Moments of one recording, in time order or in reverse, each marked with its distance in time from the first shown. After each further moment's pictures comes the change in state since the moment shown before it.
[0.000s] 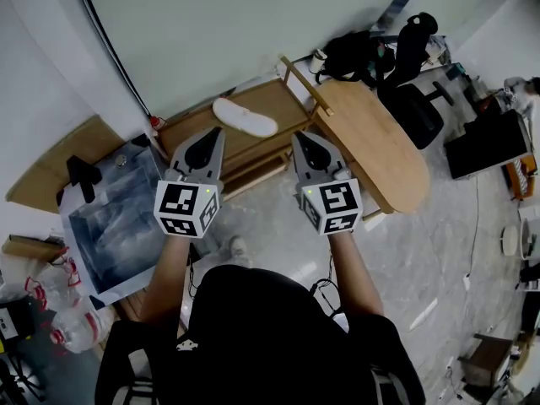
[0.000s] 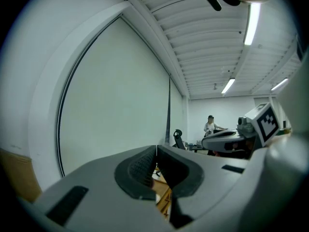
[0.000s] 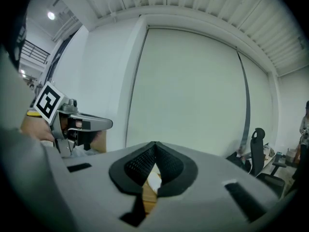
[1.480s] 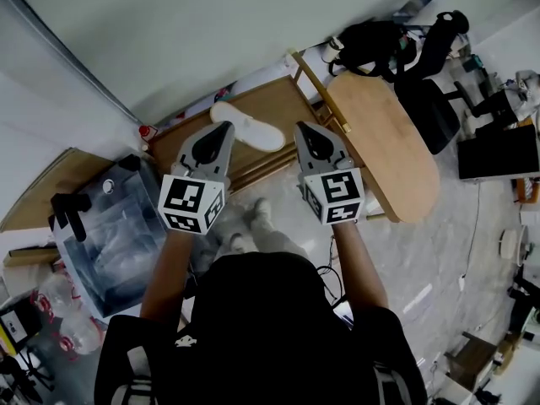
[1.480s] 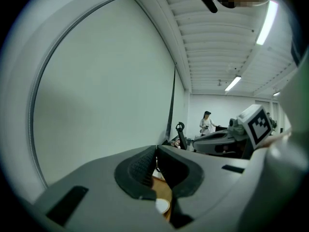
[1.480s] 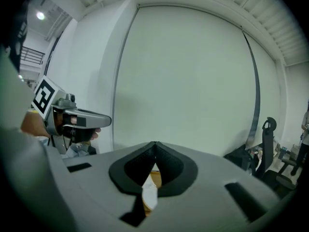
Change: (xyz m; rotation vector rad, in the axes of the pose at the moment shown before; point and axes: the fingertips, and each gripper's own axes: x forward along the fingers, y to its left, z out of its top) left arm 0.168 0.076 -0.059 -0.059 0.097 -0.044; right arm 0.178 -0.086 -0.060 0.023 0.139 0.048
